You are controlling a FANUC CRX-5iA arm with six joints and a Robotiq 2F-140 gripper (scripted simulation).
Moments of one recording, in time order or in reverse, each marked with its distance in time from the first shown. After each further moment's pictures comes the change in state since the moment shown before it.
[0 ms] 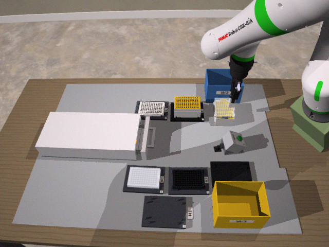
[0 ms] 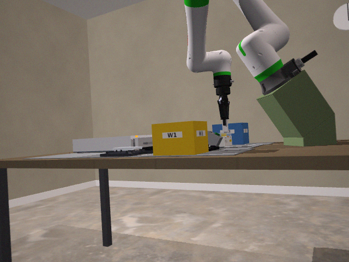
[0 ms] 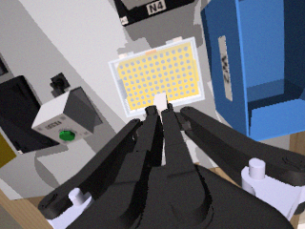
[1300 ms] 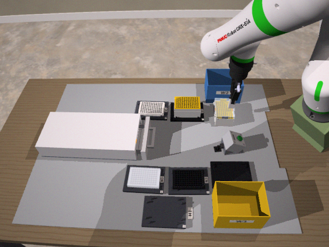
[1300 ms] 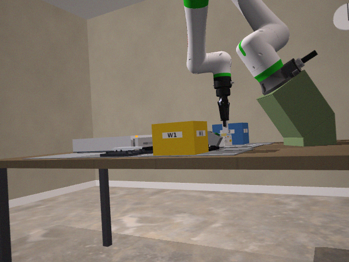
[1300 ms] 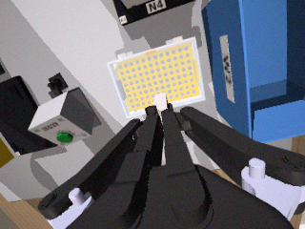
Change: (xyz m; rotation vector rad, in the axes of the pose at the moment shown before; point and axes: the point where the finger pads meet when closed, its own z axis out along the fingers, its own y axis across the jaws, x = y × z) arm 0.000 0.000 0.006 0.000 0.000 0.000
